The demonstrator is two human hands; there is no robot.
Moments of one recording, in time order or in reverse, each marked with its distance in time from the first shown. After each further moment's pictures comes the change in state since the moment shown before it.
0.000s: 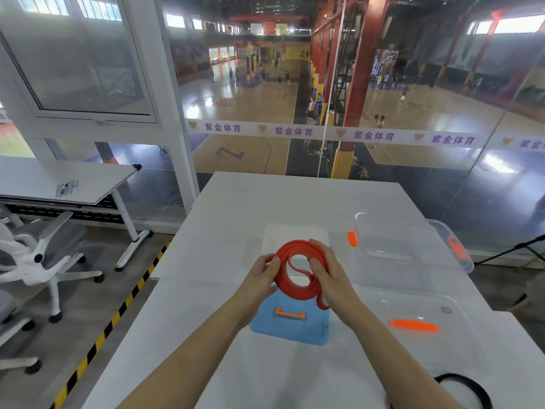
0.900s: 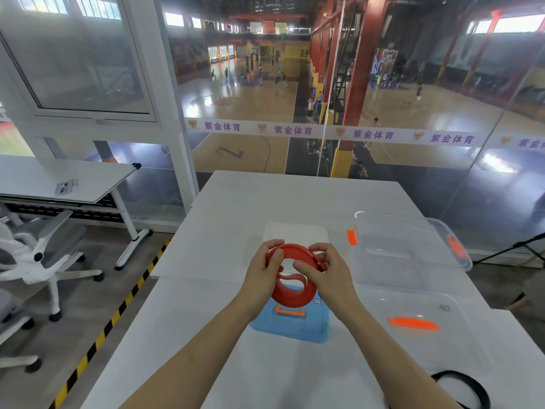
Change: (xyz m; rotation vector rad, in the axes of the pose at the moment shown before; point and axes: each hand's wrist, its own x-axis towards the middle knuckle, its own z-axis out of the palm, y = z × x) left_hand -0.001 0.005 0.010 0.097 0.124 0.249; right_hand 0.002 -0.004 0.008 -0.014 0.147 0.041
